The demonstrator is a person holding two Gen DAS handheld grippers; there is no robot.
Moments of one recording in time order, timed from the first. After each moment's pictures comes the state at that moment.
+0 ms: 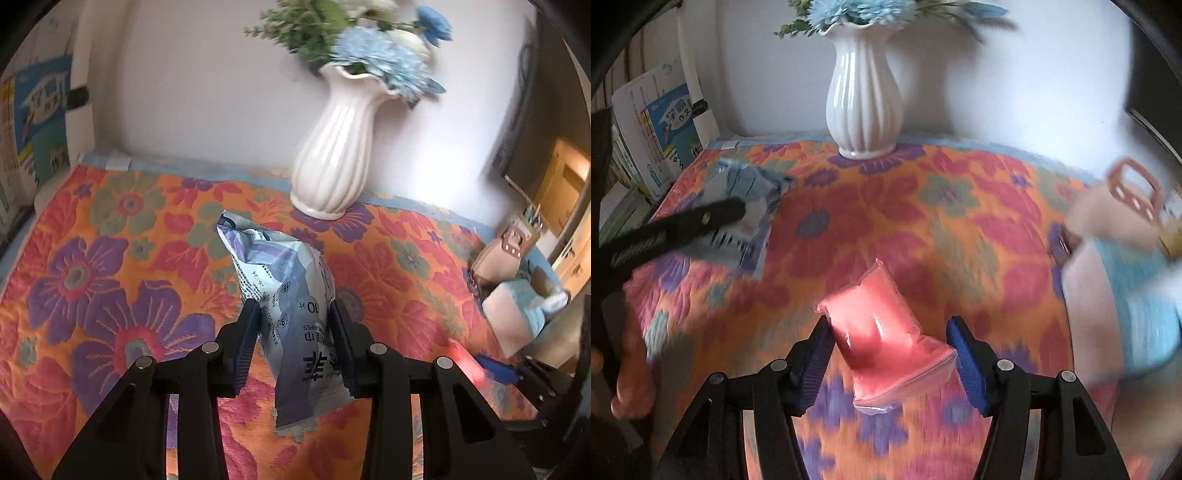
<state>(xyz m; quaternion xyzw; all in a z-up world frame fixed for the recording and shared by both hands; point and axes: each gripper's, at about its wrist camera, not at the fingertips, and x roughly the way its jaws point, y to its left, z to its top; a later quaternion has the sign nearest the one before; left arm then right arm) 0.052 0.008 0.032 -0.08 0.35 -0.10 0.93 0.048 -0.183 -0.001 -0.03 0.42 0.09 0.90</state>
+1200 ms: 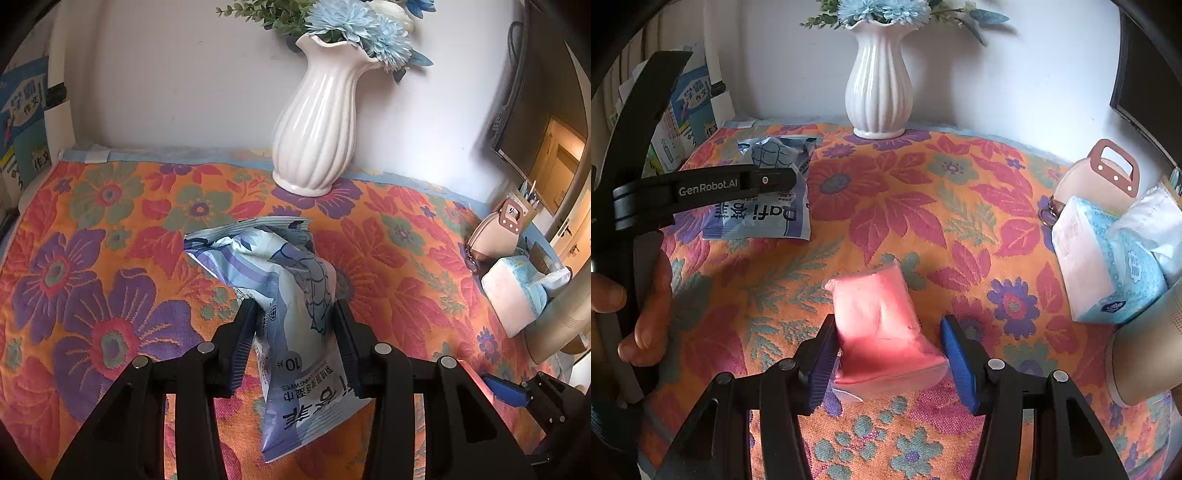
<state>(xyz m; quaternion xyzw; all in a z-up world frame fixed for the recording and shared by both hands) 0.058 0.001 0.019 -0.07 0.38 -0.12 0.92 0.008 -0.178 -0.001 -0.05 0.42 0.10 0.90</state>
